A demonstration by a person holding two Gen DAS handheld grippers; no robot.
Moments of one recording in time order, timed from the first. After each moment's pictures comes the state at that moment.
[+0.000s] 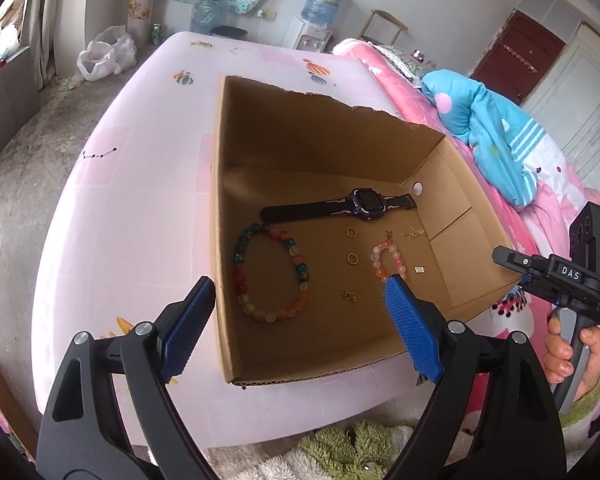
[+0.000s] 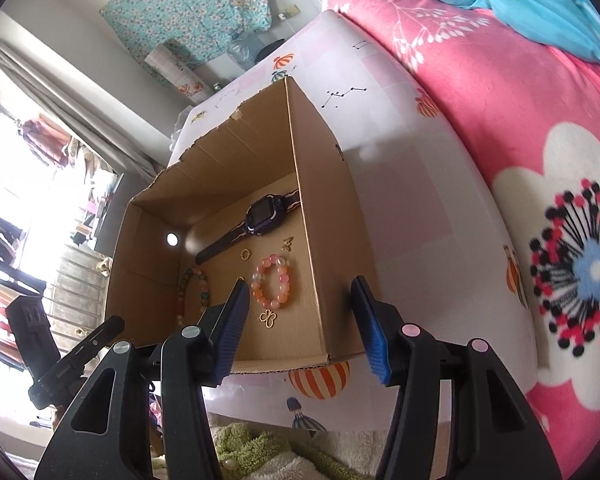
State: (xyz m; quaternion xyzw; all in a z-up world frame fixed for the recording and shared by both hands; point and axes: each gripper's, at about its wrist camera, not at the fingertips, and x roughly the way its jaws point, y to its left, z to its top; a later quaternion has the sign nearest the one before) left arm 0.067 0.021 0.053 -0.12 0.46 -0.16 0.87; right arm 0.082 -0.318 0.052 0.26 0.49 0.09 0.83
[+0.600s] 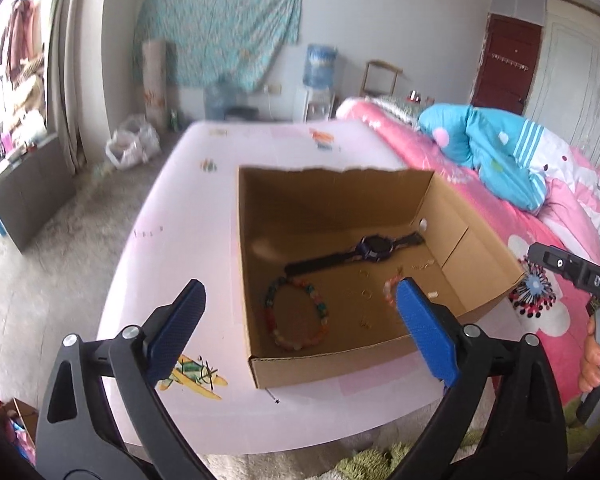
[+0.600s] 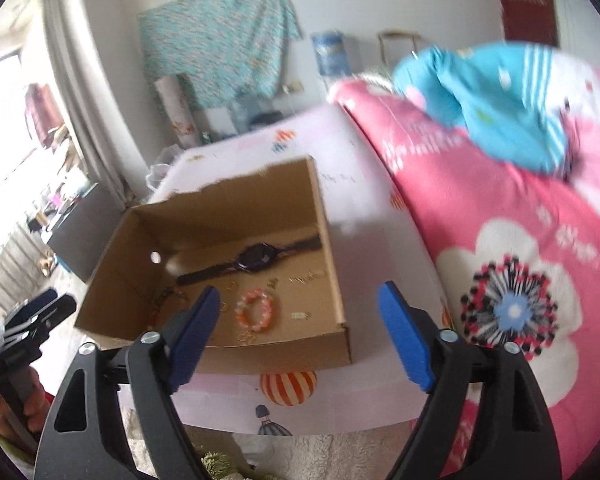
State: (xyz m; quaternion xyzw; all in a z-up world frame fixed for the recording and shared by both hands) left arm 0.013 0.006 0.102 -0.02 0.32 -0.11 0.94; right arm 0.014 -0.275 0.114 0.10 0.35 0.02 0.93
